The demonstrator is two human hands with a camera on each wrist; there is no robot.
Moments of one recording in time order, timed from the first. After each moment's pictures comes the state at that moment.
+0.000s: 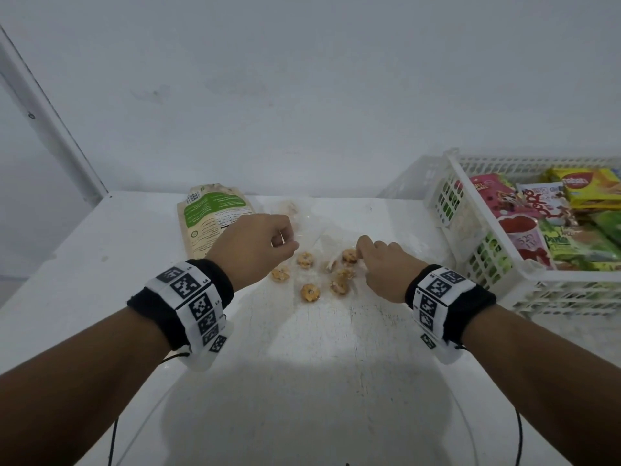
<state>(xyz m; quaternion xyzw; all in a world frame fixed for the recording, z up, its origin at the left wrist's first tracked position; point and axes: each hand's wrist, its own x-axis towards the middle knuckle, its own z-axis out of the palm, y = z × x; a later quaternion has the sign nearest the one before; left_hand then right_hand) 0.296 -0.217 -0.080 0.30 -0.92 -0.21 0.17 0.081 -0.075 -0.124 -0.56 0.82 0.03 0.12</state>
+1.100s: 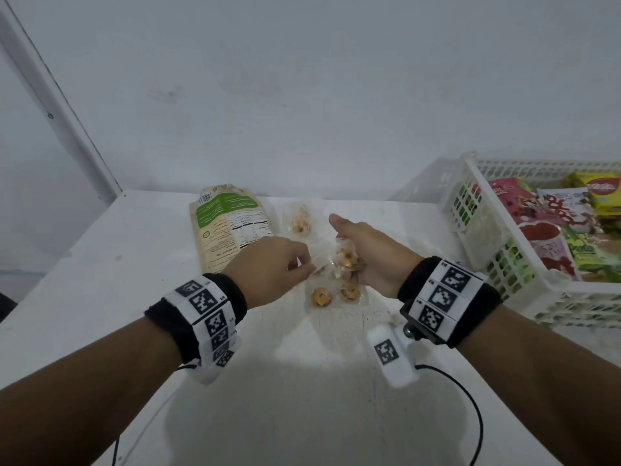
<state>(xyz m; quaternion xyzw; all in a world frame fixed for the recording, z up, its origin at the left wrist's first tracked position) 0.299 -0.213 -0.097 0.26 -0.94 -0.19 0.08 0.137 -0.105 -0.074 -0.25 0.65 -0.50 0.51</state>
